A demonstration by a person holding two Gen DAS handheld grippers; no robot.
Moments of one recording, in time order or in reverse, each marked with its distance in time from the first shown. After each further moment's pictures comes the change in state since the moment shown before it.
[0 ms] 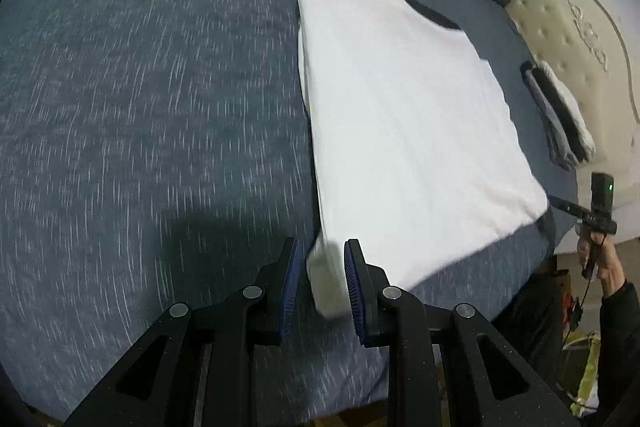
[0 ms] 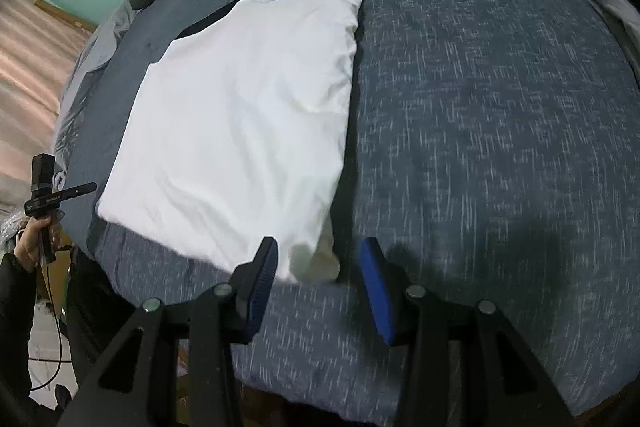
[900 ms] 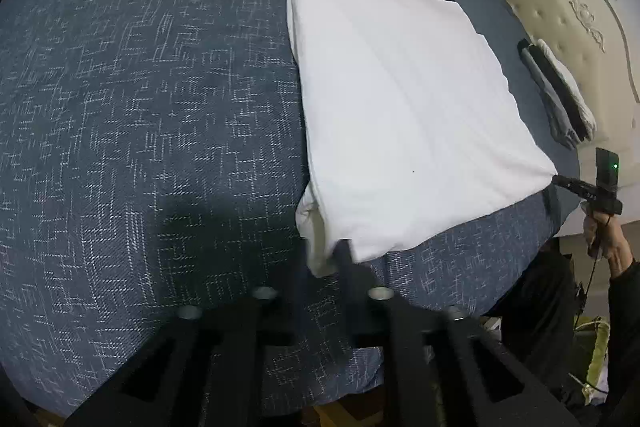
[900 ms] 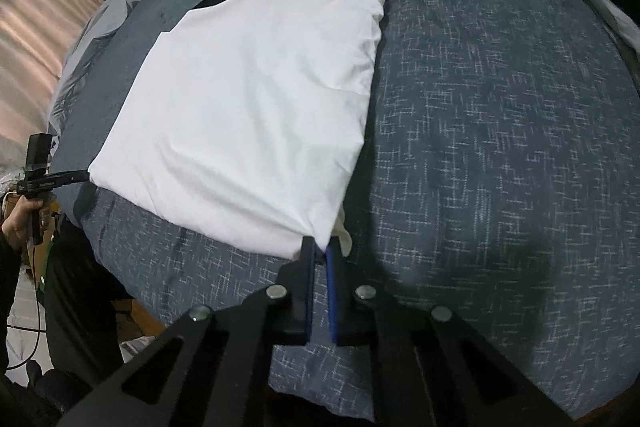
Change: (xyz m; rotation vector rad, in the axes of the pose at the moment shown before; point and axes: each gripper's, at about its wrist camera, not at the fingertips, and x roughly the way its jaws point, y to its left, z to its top) left arm 0.018 -0.010 -0.021 0.036 0.026 0.003; right arm 0.007 0.011 -0.006 -0.110 0.012 -0.042
